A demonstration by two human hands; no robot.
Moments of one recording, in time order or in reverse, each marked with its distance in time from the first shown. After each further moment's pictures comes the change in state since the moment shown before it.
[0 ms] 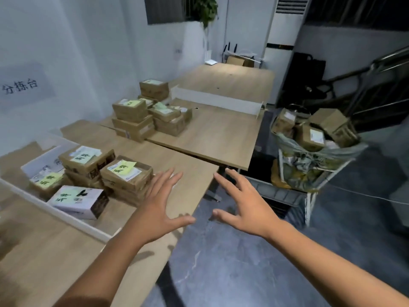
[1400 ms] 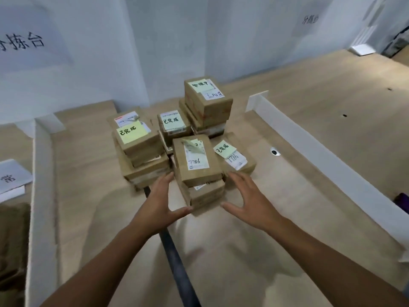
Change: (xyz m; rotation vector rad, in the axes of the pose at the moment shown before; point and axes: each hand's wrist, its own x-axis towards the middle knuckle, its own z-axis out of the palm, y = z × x) left_hand 0.626 -0.352 0.059 -0.059 0.246 -0.859; right_hand 0.775 0.410 0.168 0.329 -0.493 -0.243
